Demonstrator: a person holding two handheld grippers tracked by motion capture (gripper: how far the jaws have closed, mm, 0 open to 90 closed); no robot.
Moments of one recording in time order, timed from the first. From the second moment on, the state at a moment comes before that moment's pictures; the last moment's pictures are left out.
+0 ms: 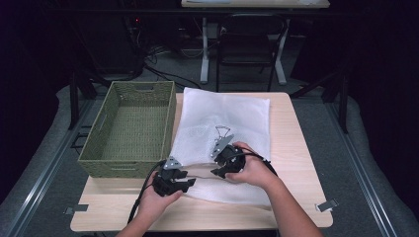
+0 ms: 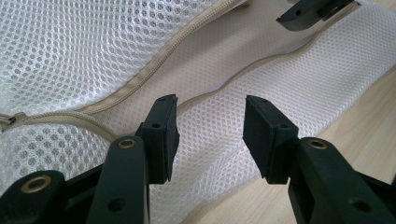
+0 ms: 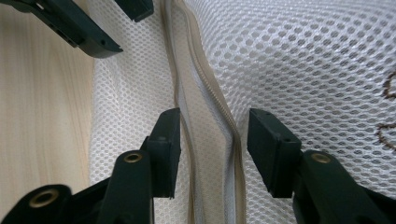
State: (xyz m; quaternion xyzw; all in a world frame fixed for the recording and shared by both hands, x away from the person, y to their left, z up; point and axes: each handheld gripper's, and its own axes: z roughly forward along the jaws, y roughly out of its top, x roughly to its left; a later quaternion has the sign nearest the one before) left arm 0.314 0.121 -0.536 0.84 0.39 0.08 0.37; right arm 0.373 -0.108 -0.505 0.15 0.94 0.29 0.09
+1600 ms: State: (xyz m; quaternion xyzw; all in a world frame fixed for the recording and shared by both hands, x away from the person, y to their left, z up) left arm 0.313 0.121 -0.537 0.84 0.39 0.07 0.37; right arm 0.378 -0.142 -0.466 0.25 0.87 0.39 0.17
